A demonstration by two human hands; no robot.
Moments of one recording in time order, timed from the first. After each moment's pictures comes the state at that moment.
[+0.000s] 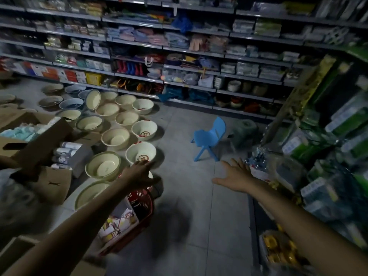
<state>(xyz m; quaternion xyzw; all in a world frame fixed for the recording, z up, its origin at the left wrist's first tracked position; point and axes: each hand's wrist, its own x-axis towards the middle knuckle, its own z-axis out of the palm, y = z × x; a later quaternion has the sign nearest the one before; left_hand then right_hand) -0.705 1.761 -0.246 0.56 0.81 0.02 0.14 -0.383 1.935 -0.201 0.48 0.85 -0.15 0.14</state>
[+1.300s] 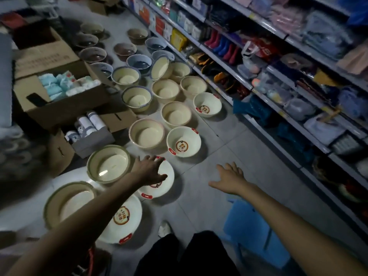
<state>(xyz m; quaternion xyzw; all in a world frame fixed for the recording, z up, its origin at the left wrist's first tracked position) -1.182 2.376 -0.373 0.30 0.92 0.00 0.24 -1.054 2.669 -0.341 0.17 0.93 -0.08 0.33</state>
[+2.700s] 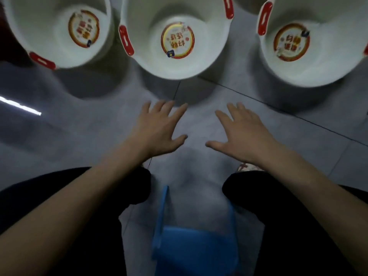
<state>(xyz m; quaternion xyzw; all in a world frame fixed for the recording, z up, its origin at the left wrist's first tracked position) -1.121 2.630 -0.982 -0.10 0.94 0.10 0.31 -1.276 2.820 -0.951 -0.41 0.79 0.11 0.44</state>
